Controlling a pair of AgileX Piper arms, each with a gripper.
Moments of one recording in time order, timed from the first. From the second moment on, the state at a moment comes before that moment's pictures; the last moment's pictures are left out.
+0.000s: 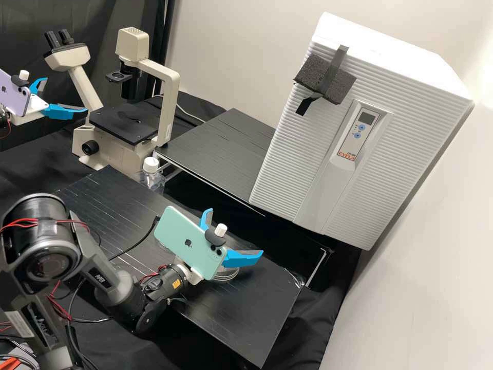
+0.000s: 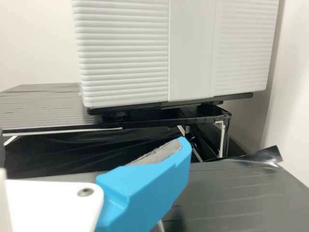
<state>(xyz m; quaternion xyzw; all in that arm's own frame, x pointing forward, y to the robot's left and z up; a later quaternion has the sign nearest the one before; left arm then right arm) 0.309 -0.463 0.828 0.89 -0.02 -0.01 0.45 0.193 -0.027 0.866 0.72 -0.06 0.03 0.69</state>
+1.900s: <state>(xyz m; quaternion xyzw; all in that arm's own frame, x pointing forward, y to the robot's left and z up) 0.309 -0.463 0.828 0.89 -0.02 -0.01 0.45 0.135 -0.040 0.868 0.69 -0.11 -0.01 0.72</state>
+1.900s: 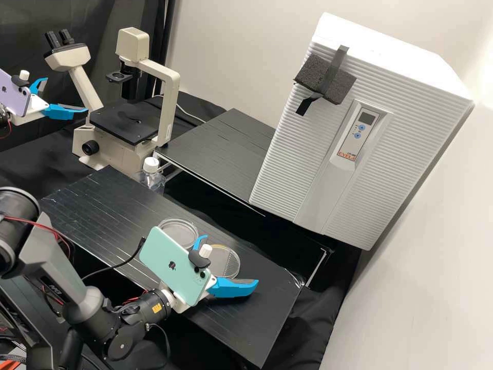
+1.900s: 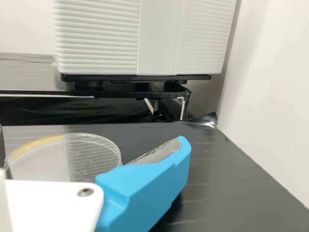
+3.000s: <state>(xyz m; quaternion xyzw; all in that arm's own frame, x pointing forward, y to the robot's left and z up) 0.309 -0.463 0.828 0.89 -0.02 -0.01 0.45 0.129 -0.039 0.865 0.68 -0.08 -0.03 0.73</state>
